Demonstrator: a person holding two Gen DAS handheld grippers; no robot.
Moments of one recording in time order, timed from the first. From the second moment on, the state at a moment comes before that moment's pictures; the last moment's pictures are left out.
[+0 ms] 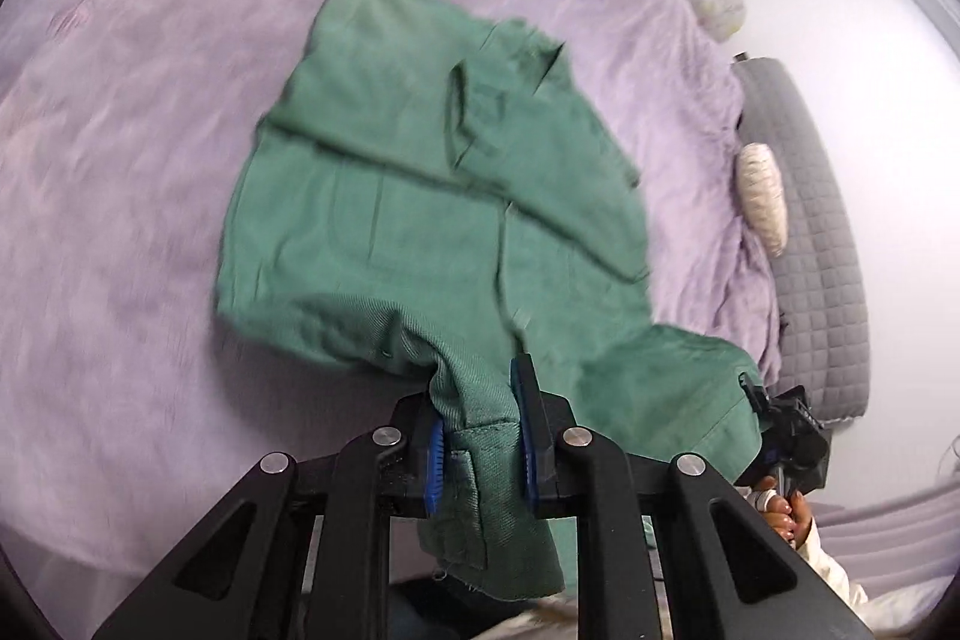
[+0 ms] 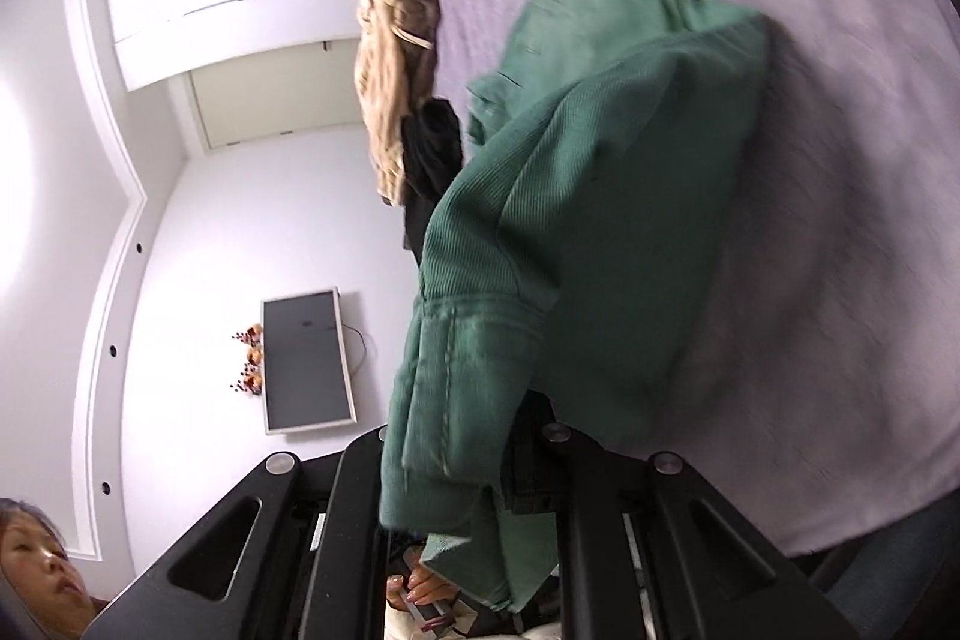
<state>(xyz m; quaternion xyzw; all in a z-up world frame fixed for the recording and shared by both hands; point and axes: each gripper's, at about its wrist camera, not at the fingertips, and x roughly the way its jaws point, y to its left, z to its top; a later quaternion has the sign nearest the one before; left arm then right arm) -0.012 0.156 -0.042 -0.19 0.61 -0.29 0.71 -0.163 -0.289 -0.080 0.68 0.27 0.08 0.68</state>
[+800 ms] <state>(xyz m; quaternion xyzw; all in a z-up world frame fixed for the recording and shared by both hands) 0.231 0.082 -0.101 -0.11 0.60 -0.16 0.78 0.117 -0.411 -0.185 0.66 0.39 -0.01 0.64</state>
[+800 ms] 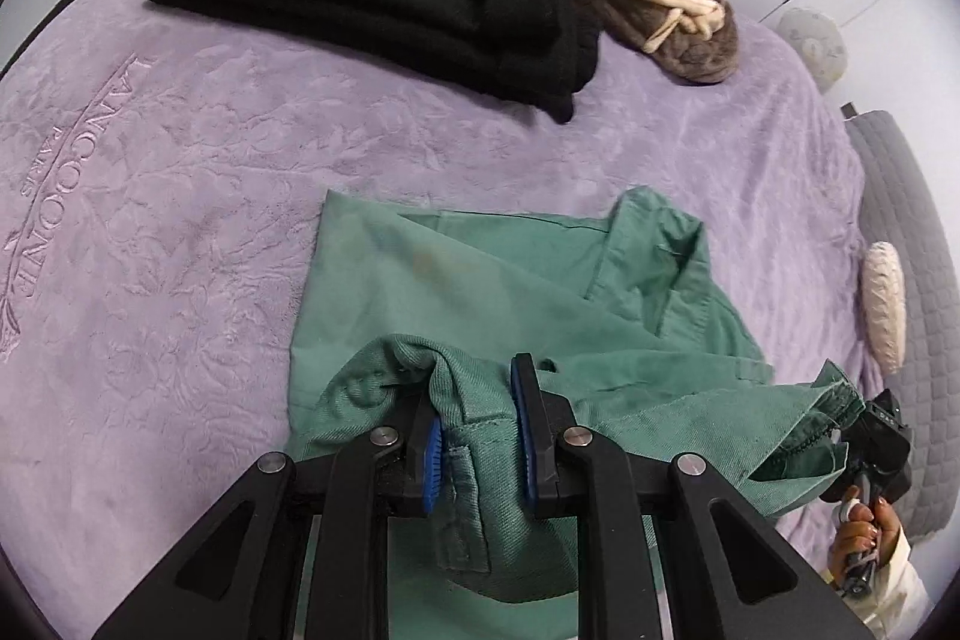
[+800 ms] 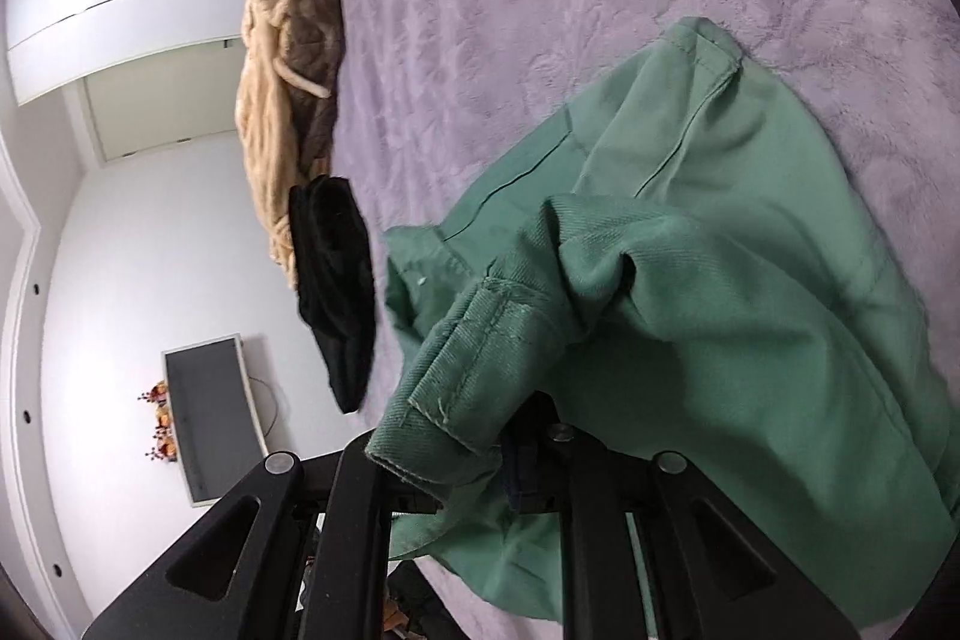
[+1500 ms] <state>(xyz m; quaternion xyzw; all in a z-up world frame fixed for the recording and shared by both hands) 0.260 0.088 -0.093 -0.01 0.56 -0.11 0.82 0.150 -0.416 -0.124 0.34 0.50 -0.10 0.79</state>
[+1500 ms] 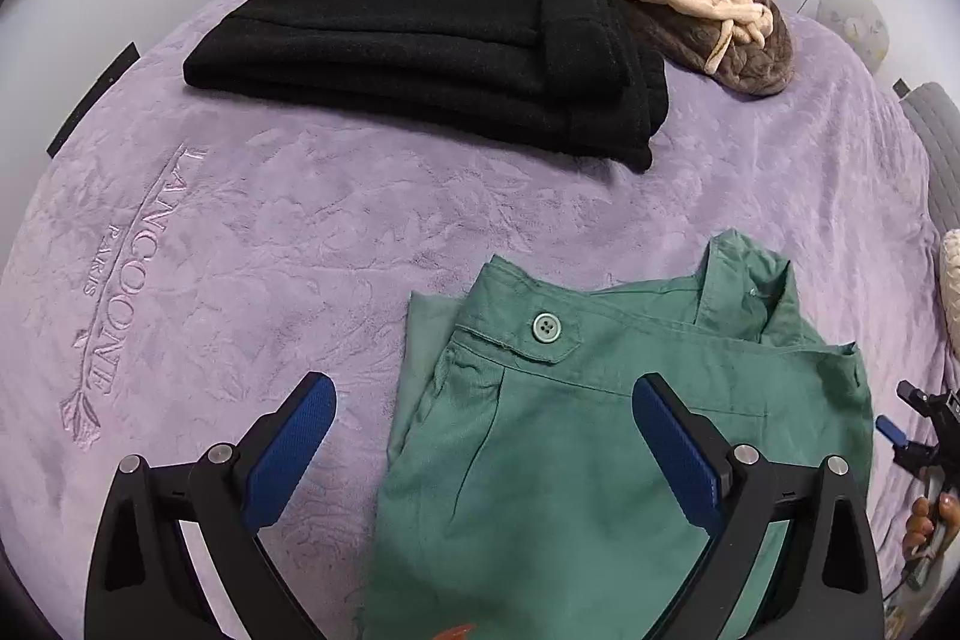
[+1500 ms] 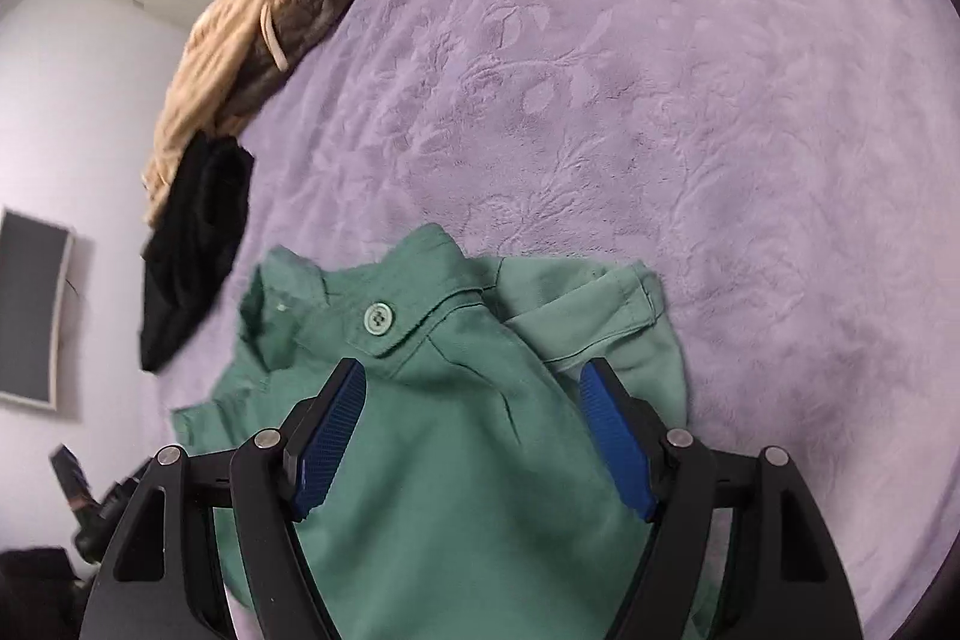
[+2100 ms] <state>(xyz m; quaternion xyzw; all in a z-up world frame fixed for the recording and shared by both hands) 0.276 0.054 -0.185 0.06 0.59 -0.05 0.81 0.156 -0.432 -0.172 0.32 0.53 -0.13 0.77</state>
